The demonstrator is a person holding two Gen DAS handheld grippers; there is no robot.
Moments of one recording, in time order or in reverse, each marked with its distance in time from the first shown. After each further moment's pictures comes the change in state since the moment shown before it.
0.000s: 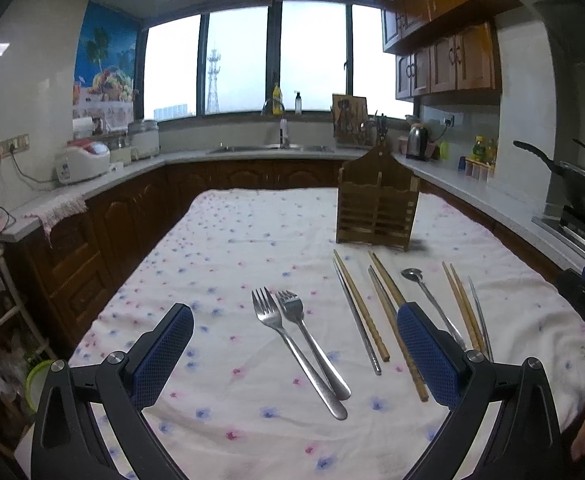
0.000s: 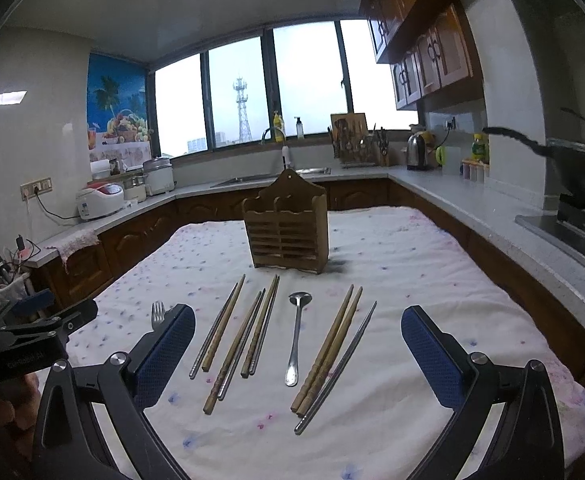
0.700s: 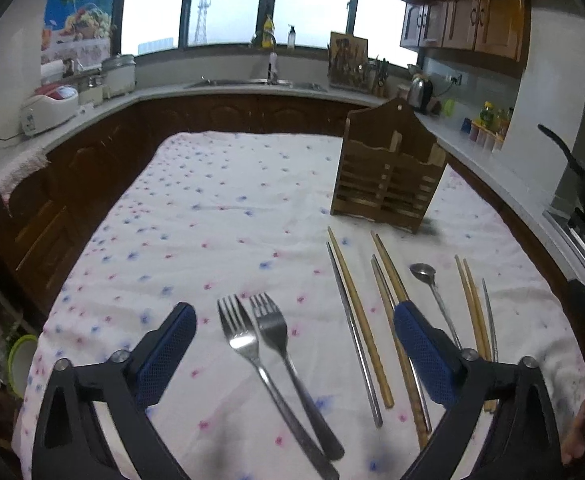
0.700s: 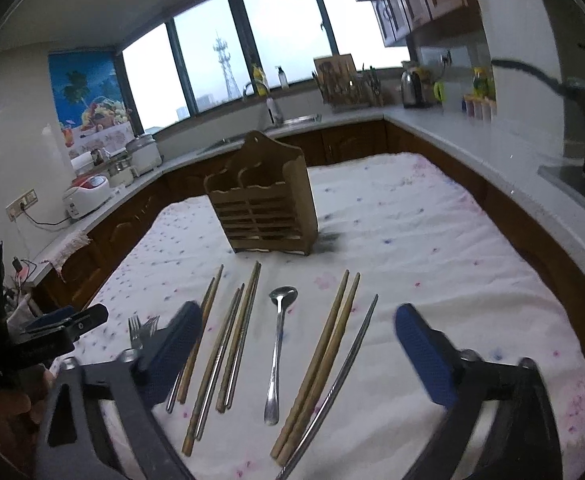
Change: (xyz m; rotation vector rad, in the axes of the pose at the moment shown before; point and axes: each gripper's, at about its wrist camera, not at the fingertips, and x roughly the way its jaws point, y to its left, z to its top) left arm 0.110 0.010 0.078 -0.050 0.258 -0.082; right arm 0.095 -0.049 0.034 0.136 0.221 0.035
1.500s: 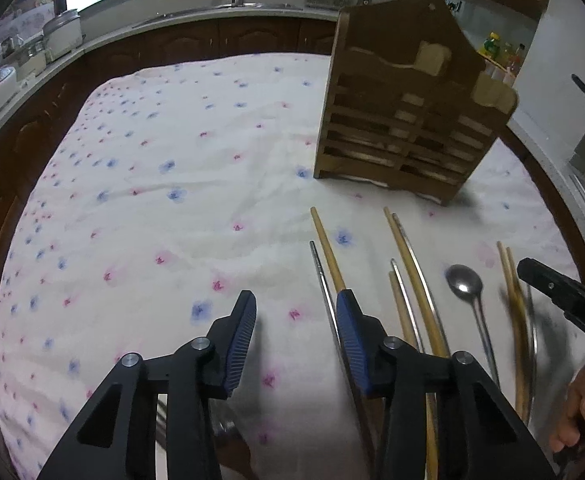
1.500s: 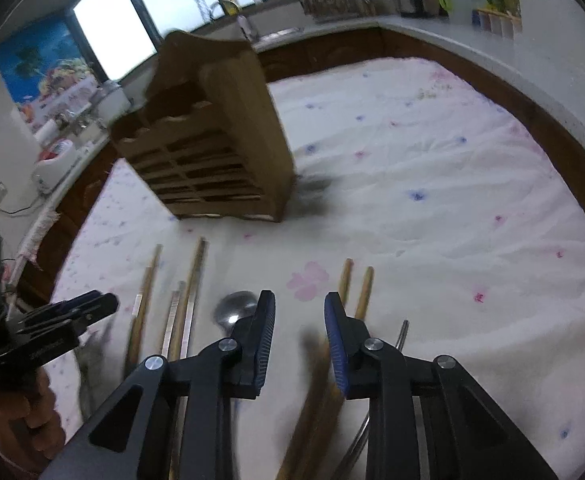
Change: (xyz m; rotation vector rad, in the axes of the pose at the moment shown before) left arm 0.172 -0.011 0.070 0.077 0.296 -0.031; right arm 0.149 -0.037 0.023 0.082 0.322 -0.030
